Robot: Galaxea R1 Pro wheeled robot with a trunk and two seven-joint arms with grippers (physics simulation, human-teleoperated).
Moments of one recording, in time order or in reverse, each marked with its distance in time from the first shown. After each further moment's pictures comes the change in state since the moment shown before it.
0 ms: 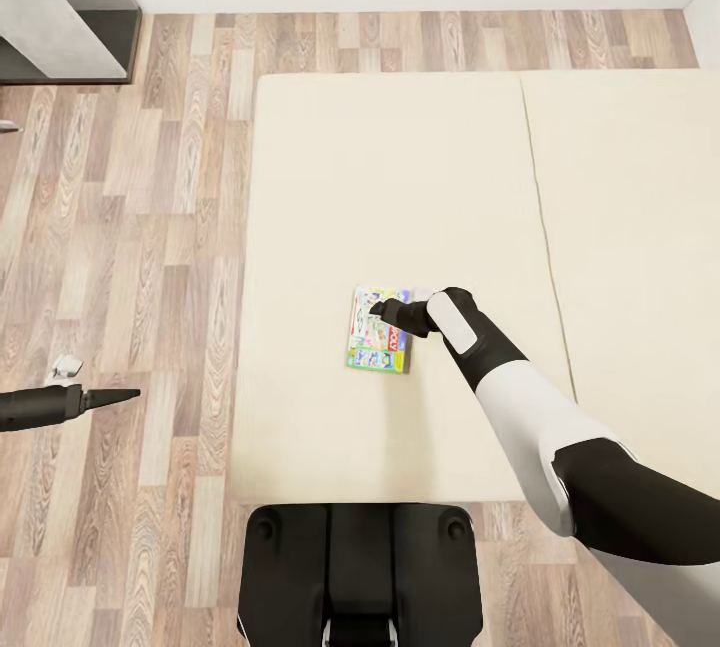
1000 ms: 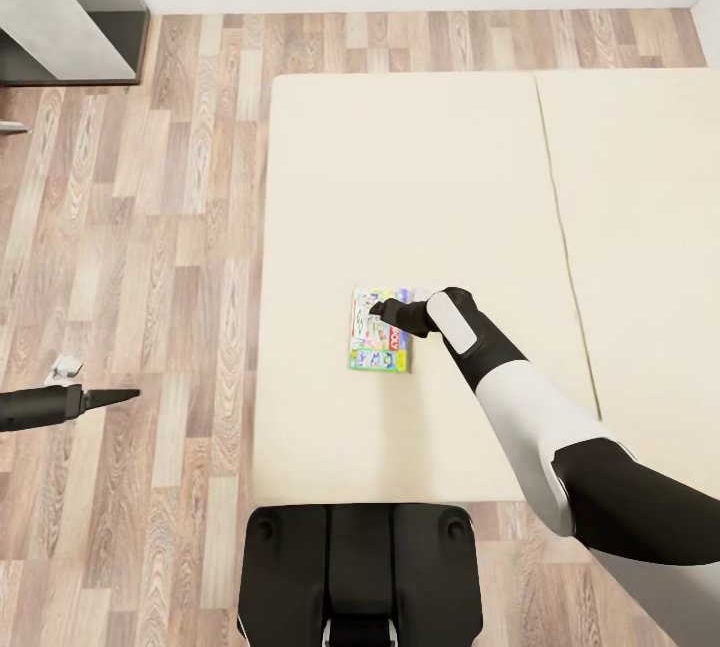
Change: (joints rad) left arm 0.000 0.000 0.000 0.000 -0.001 0.001 0.000; right arm 0.000 0.001 0.000 0.000 0.001 0.000 0.000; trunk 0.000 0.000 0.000
